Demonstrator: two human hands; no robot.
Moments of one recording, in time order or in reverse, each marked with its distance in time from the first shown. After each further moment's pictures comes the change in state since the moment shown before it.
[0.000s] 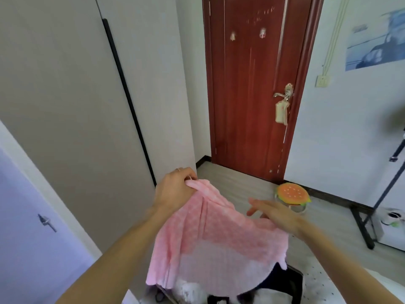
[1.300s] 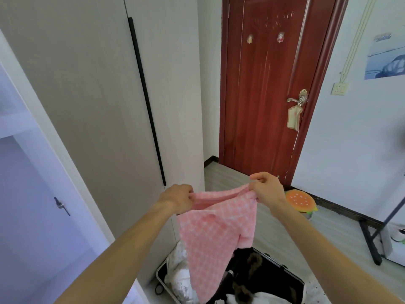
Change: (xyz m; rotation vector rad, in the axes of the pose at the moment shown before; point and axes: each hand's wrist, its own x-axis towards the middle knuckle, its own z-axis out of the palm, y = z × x) left_hand -0.006 -0.029 0.000 0.243 -0.486 -0.271; right_hand 0.046 -0.050 0.019 0.209 0.426 -0.088
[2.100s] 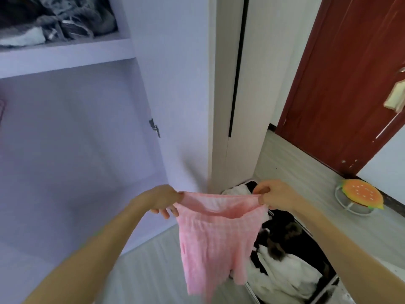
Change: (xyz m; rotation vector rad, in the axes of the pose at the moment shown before) left_hand -0.198 -0.200 0.051 -0.374 -0.390 -0.447; right_hand -0.134 0.010 0.125 -0.579 -0.758 -0.076
